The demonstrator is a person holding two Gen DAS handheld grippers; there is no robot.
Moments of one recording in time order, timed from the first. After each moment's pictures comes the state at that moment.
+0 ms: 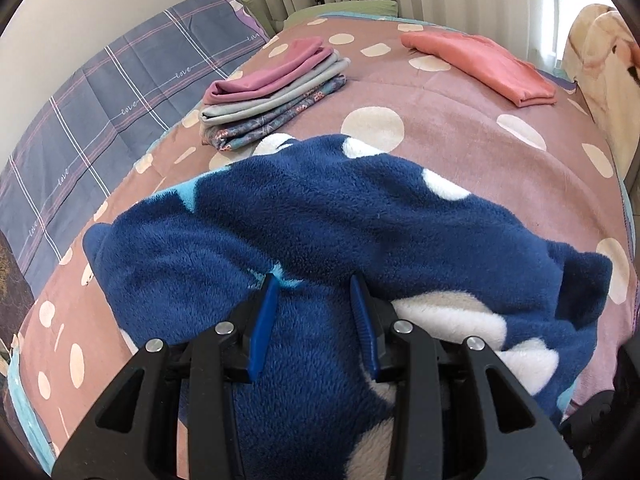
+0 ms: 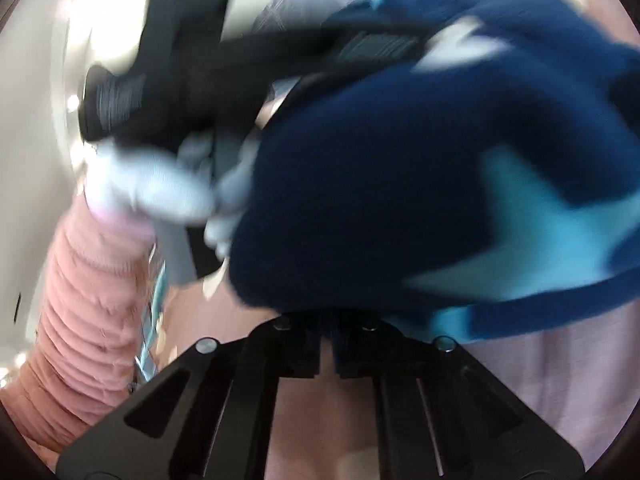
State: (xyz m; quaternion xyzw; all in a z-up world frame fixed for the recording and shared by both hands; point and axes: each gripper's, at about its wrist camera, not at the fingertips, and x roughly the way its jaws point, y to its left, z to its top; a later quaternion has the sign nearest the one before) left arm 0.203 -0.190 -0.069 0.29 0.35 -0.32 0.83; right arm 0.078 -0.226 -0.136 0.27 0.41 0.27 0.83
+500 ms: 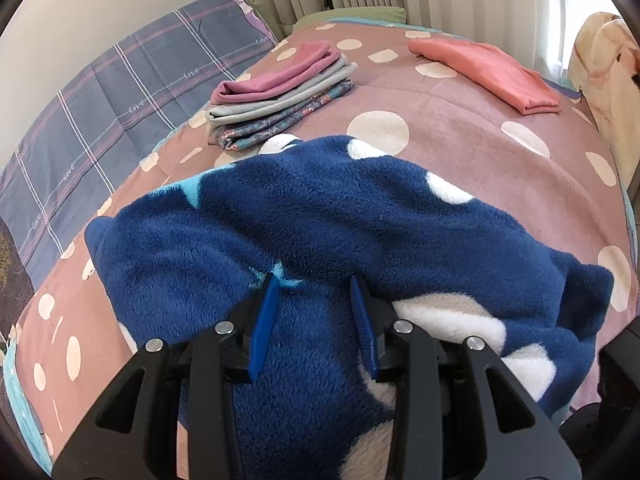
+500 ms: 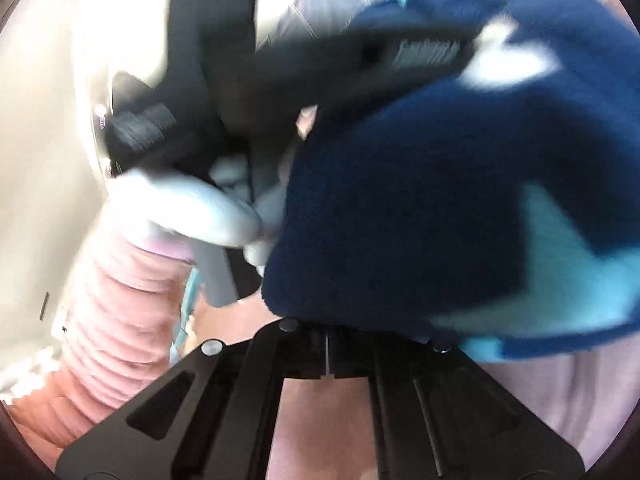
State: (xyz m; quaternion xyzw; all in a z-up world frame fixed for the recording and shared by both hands) left arm 0.201 -0.185 -0.070 0.27 0.34 -0.32 0.84; right arm 0.096 -0.232 -0.148 0.33 0.40 0.32 0.79
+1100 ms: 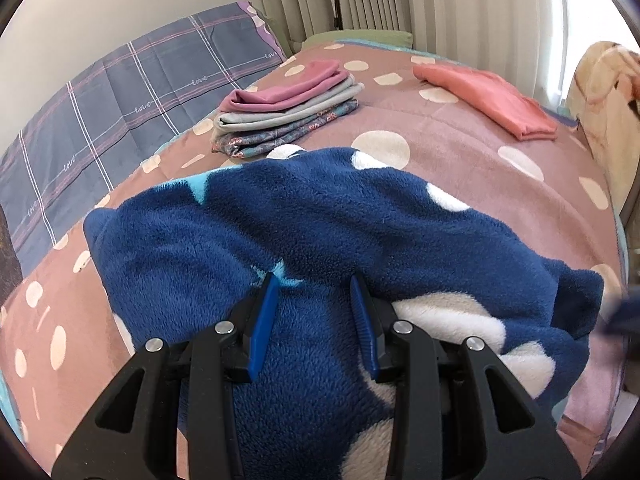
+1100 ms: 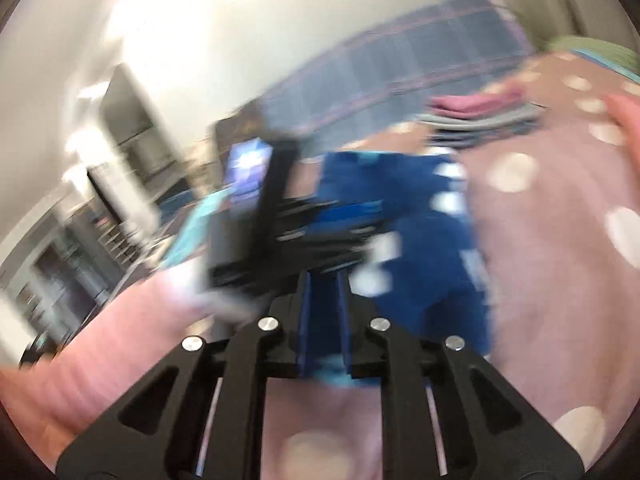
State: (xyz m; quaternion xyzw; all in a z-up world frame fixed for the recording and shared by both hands) left arm 0.198 -0.170 -0.069 0.22 0.32 -0.33 0.86; right arm 0.077 -0.315 -0.084 0.21 0.34 0.15 0.91
